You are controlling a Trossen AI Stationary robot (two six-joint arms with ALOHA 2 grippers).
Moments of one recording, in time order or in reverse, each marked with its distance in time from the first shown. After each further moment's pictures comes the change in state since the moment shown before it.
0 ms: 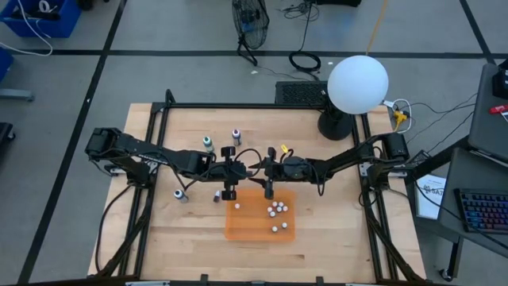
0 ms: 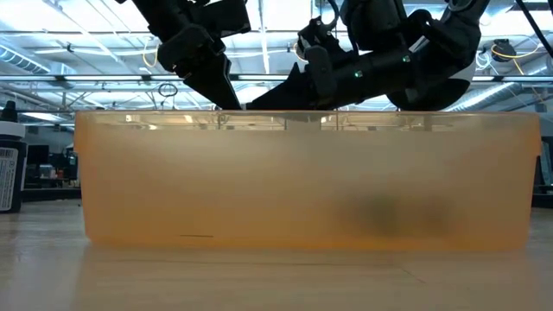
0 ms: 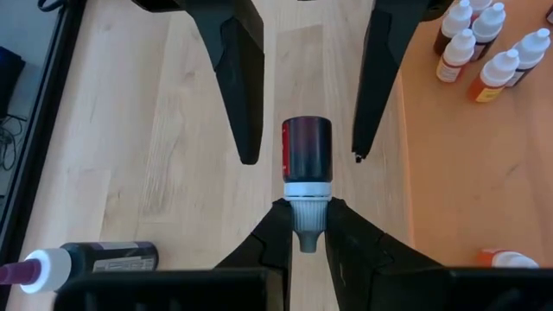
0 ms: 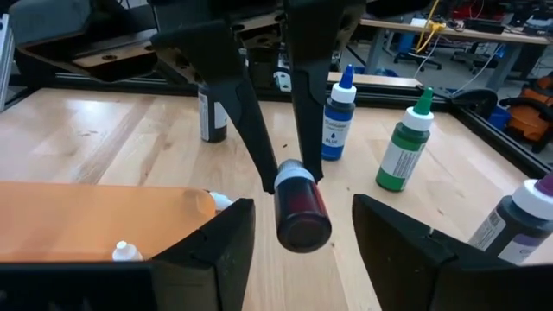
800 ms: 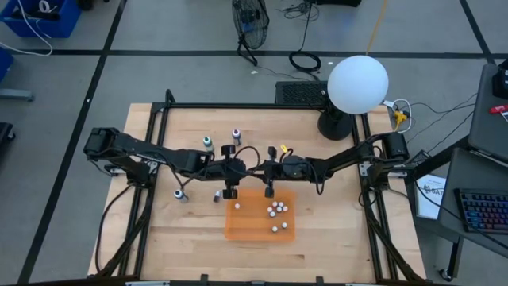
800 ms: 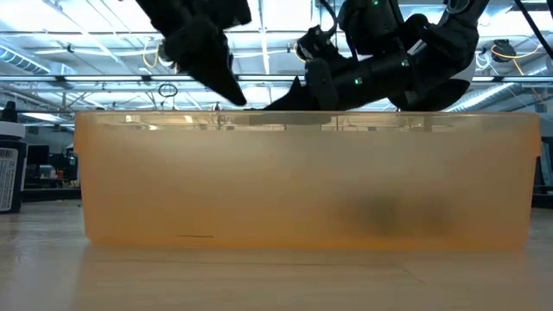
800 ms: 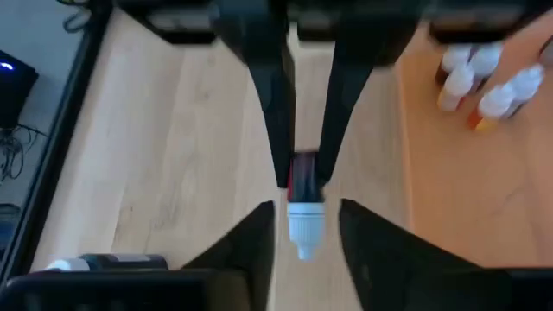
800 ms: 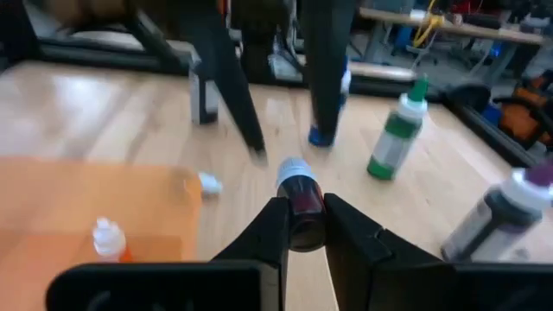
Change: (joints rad) left arm 0.000 -0.019 0.002 0.033 -0.012 0.000; right arm -0.015 0.000 -0.002 -0.039 0.004 -0.038
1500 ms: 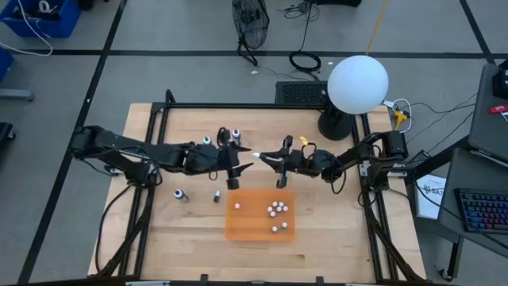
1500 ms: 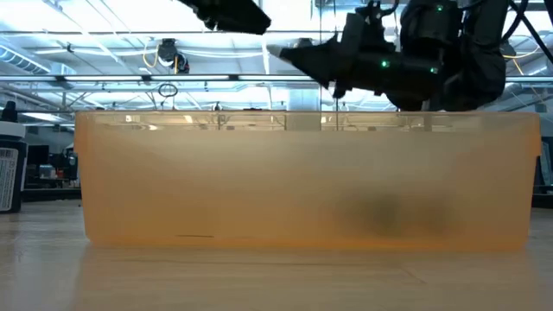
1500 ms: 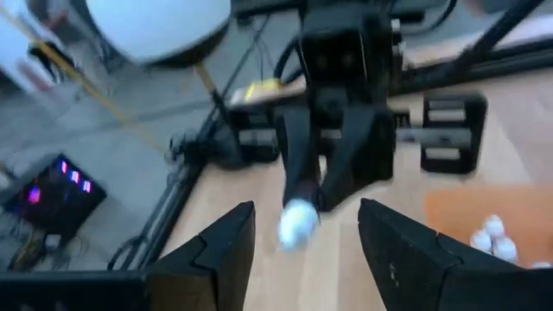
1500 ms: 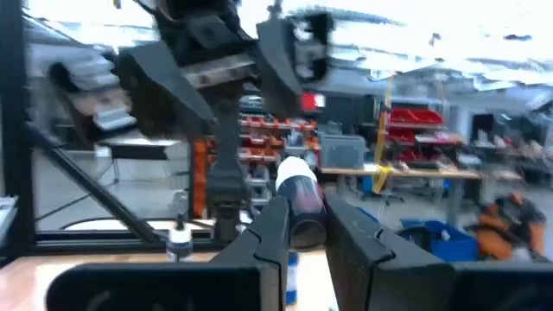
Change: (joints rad) left arm 0.013 -0.170 -0.071 0.420 -0.072 0.167; right arm -0.055 0.001 -0.226 0.776 -0.027 0.016
